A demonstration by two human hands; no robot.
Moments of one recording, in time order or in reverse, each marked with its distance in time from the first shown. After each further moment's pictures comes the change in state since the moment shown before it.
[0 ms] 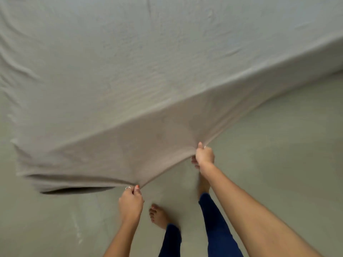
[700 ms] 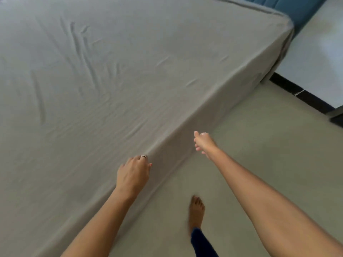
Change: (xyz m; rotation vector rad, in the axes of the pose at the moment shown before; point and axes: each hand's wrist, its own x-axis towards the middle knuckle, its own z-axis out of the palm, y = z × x) left_hand -0.029 0.465 0.130 0.825 0.030 1.114; right_hand 0.206 -0.194 -0.306 0.030 0.065 -0.208
